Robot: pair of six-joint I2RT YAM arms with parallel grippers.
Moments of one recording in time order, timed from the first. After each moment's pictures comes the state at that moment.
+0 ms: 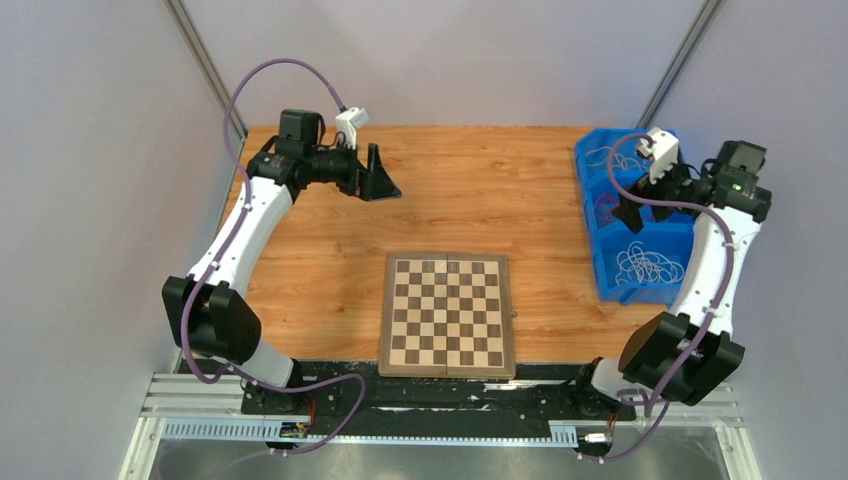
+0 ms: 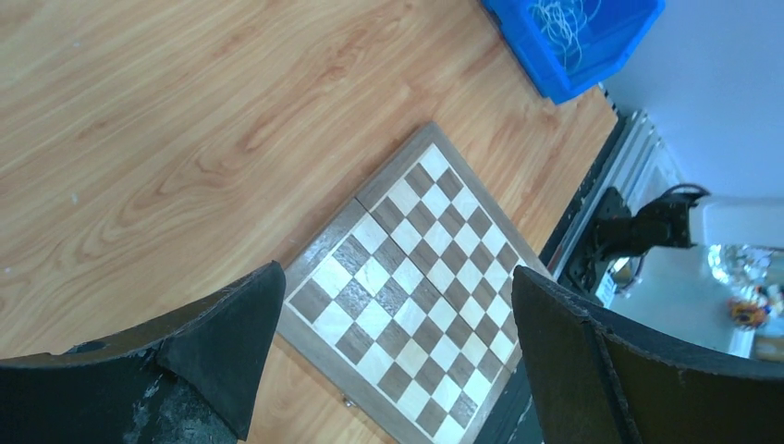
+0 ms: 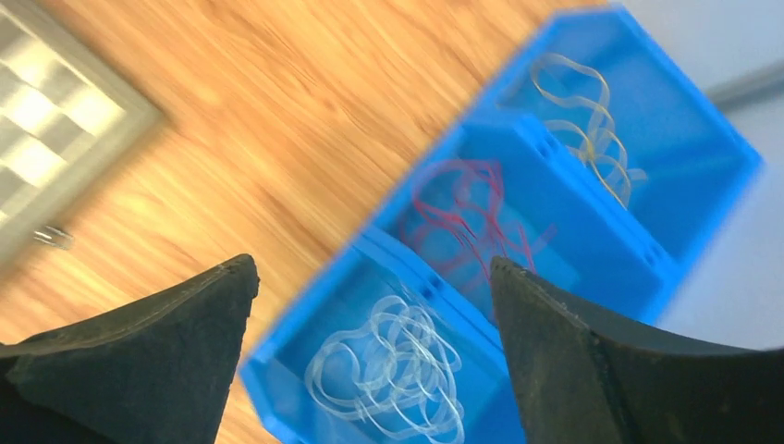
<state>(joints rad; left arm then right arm) -0.24 1.53 1.50 -0.65 0.80 -0.06 -0.54 1.40 1.50 -1.04 -0.77 -1.08</state>
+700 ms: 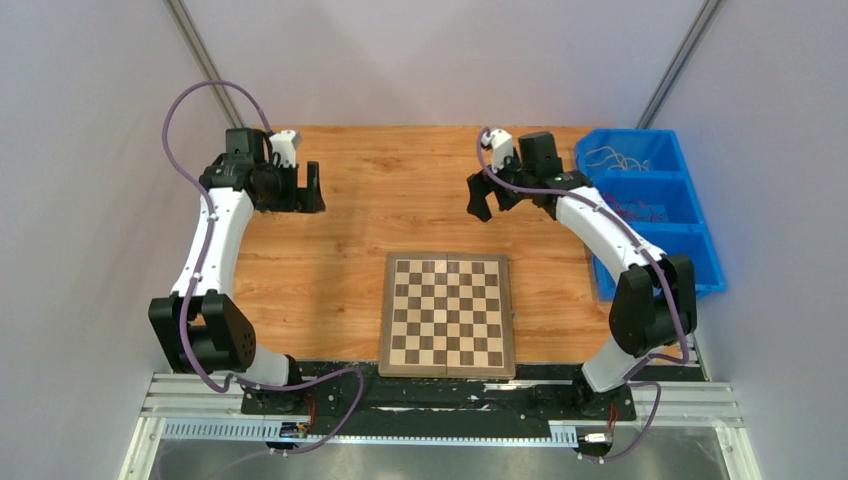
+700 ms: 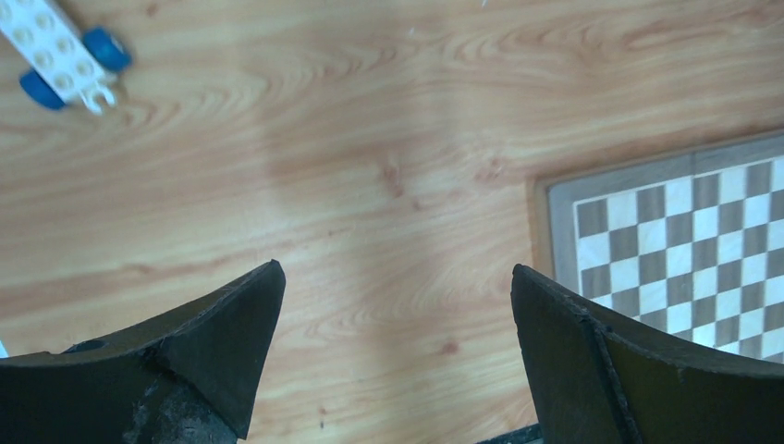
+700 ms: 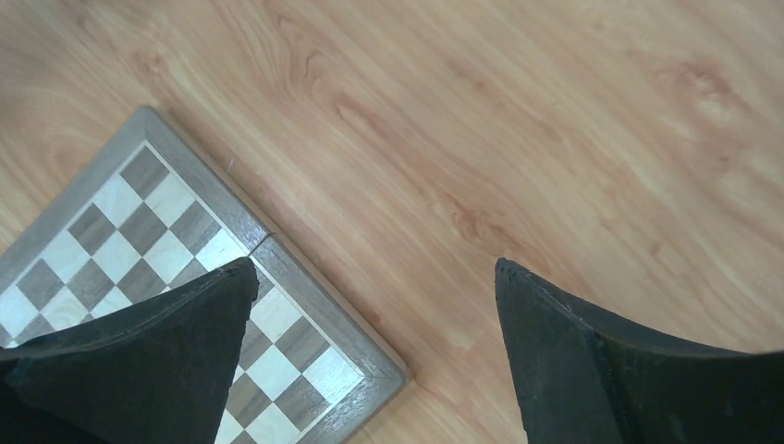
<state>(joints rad) 0.07 1.48 1.46 -0.87 0.33 0.09 0.29 1.61 1.38 -0.45 -0.42 -0.21</state>
